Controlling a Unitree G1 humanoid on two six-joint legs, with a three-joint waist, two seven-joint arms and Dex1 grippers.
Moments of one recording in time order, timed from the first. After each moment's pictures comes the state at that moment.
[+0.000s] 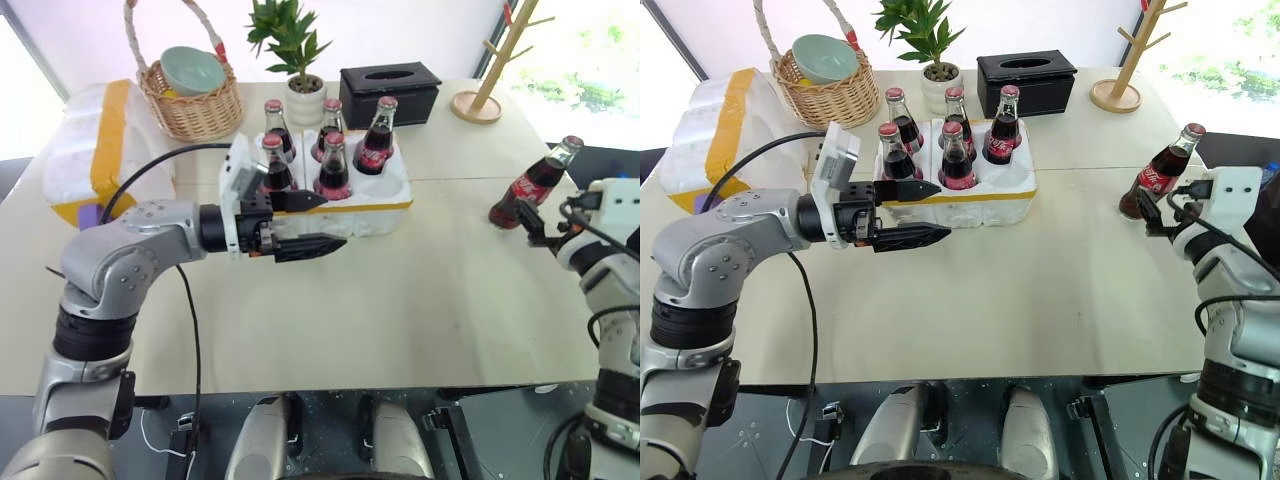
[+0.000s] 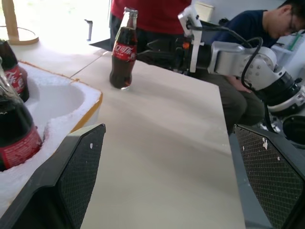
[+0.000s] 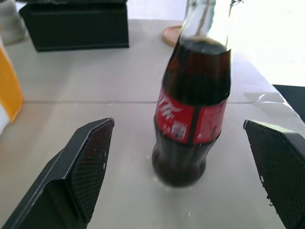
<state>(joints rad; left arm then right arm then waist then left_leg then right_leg) -0.65 0.62 0.00 -0.34 -0.89 0.91 -0.82 -0.34 -0.59 -0.51 -0.06 0.36 0.59 0.32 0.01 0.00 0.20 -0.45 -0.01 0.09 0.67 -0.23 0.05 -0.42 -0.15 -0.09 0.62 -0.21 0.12</state>
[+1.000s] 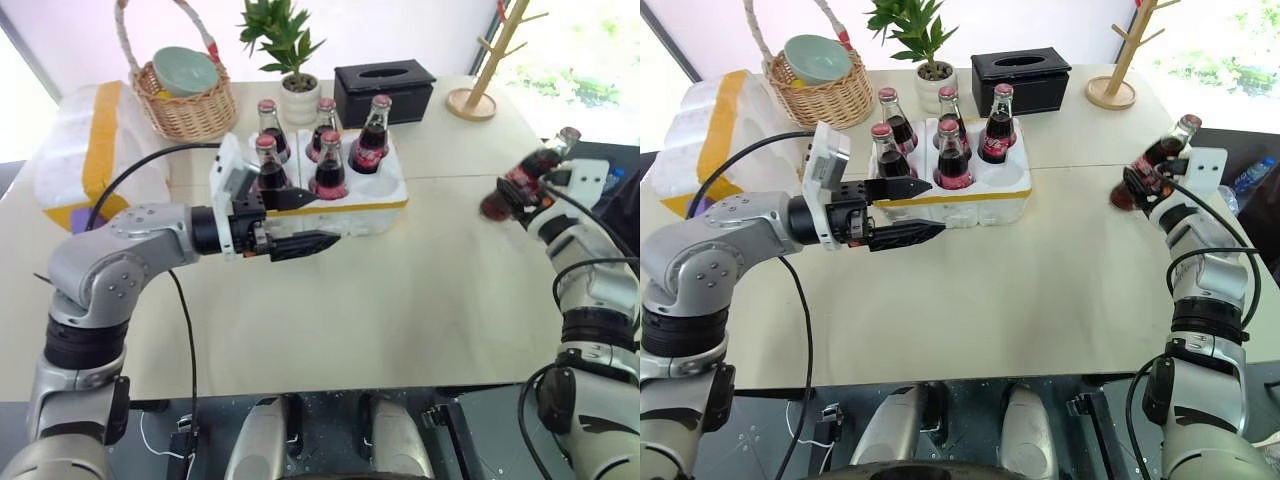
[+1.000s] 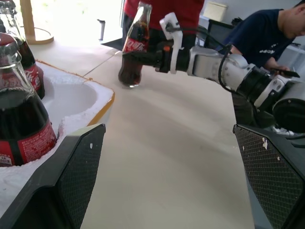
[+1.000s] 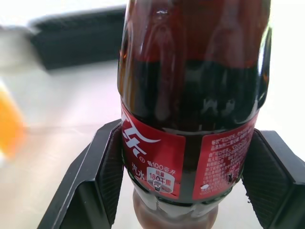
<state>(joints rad) -0.61 0.65 0.06 -0.38 -0.92 0.94 -0.75 -0.64 -0.59 -0.40 0.41 0.41 0.32 0.51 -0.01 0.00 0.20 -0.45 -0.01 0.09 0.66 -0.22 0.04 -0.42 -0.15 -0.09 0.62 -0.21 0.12</state>
